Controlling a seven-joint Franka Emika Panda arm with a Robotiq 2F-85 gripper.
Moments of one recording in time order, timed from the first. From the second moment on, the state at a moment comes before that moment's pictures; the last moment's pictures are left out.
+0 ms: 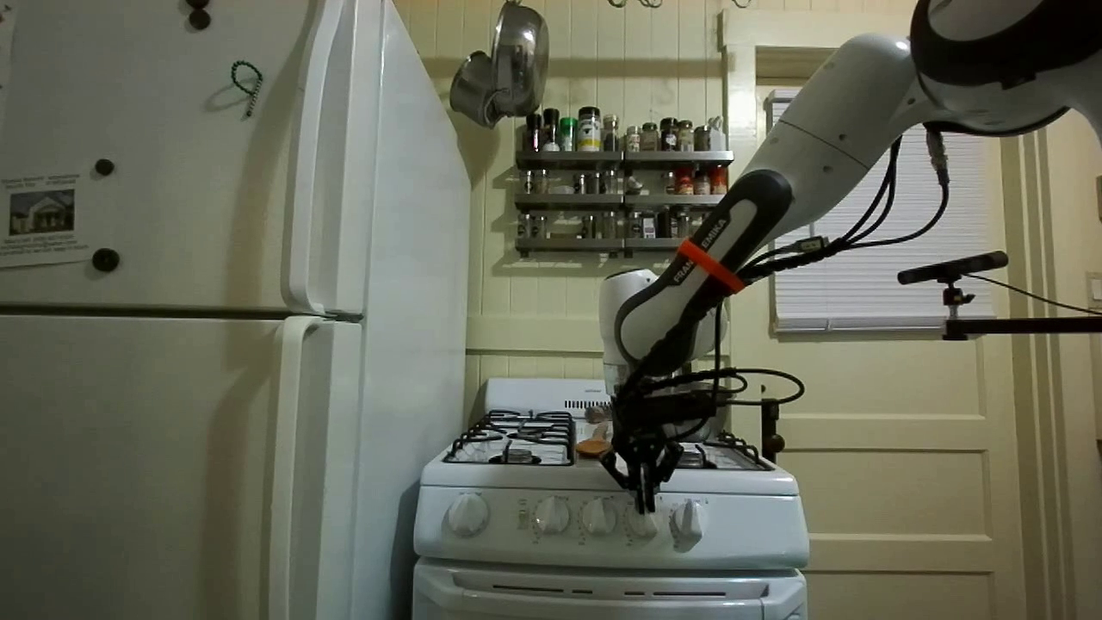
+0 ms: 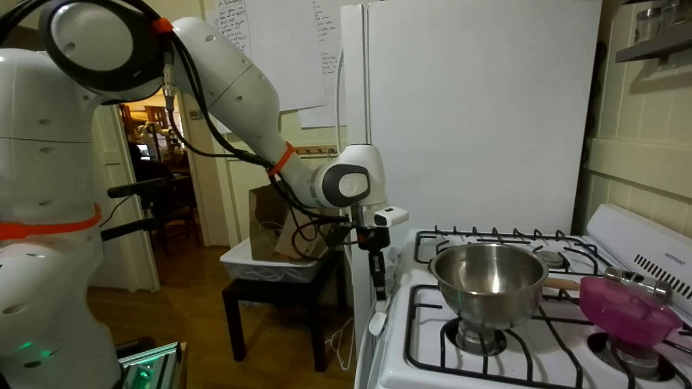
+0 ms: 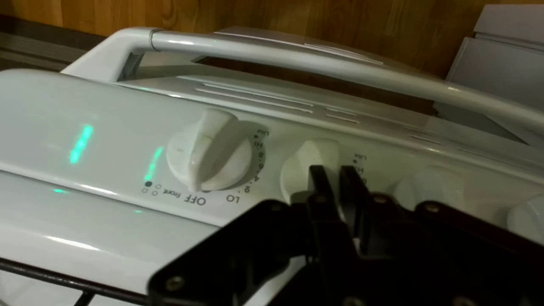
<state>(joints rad) 0.07 0.17 0.01 -2.22 -0.25 2.41 0.70</state>
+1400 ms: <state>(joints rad) 0.01 -0.22 -0.01 -2.37 0.27 2.25 0.48</state>
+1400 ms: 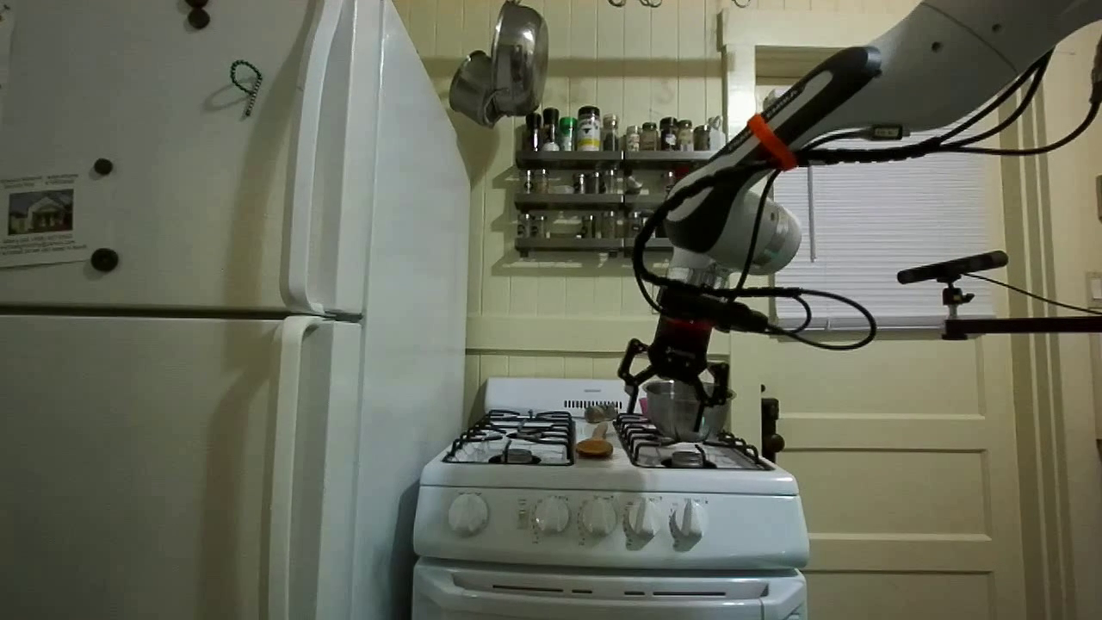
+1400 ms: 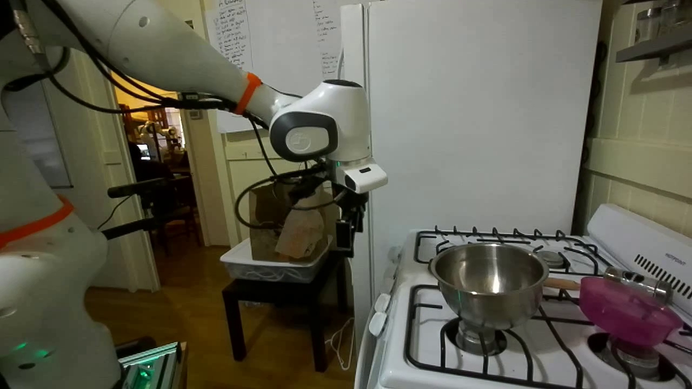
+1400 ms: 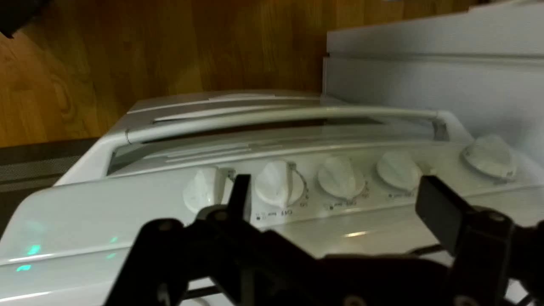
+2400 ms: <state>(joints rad) -0.01 -0.40 0.12 -2.23 -0.11 1.73 0.48</state>
